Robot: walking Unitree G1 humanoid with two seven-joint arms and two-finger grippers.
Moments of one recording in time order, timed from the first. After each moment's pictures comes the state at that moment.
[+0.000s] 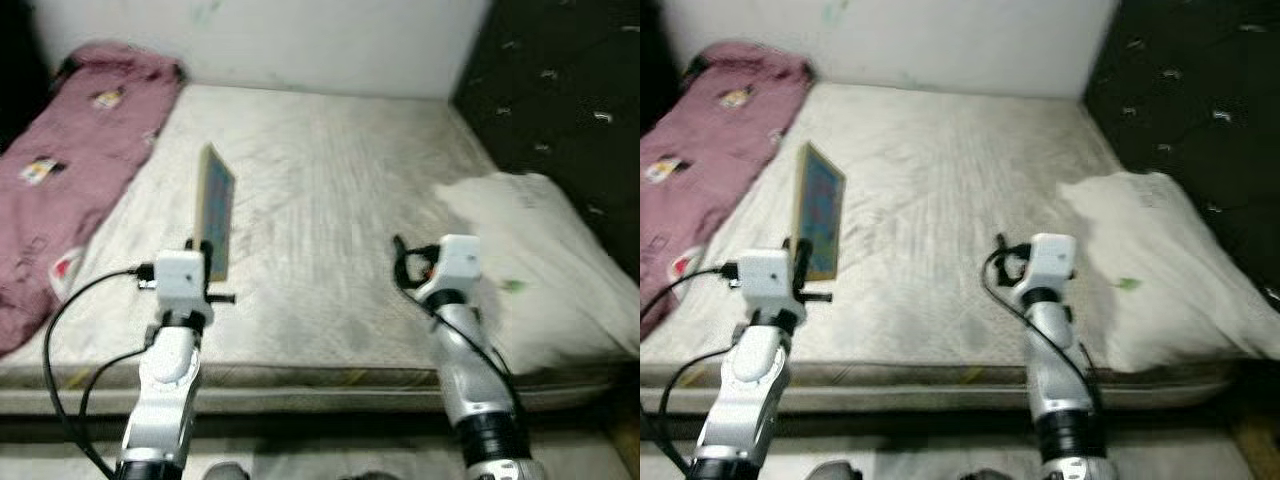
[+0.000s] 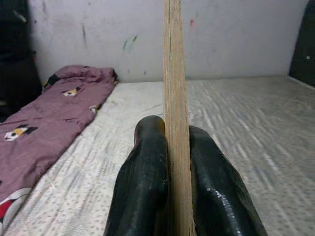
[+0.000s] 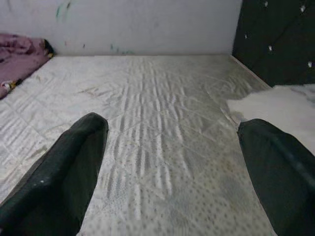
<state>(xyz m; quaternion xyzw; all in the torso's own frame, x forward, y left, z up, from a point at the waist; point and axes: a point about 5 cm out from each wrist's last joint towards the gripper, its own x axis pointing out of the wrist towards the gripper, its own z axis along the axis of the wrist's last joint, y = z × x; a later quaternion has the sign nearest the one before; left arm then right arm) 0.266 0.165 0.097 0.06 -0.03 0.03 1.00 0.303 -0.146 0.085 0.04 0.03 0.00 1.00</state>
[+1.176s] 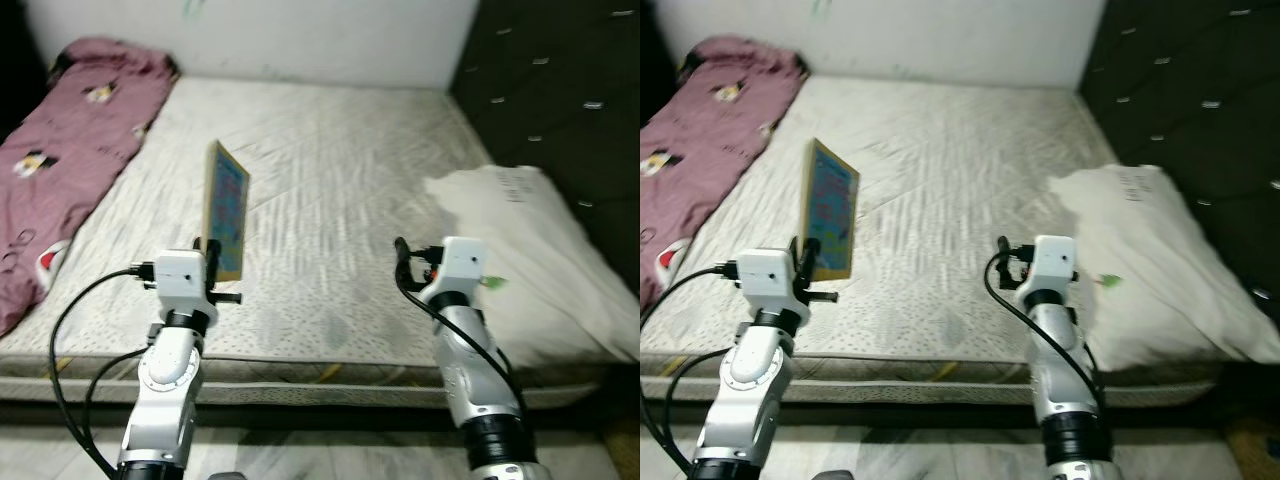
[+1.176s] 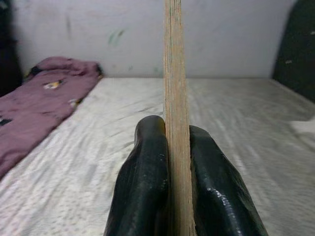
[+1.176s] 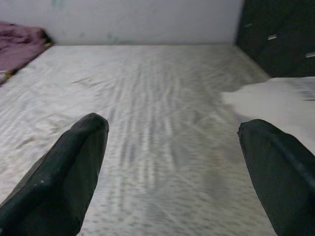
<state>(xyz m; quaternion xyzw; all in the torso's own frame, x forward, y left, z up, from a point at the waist) 0.265 0.163 0.100 0.02 -0.04 0.00 1.00 0.302 -0.146 0.085 0.04 0.04 0.00 1.00</state>
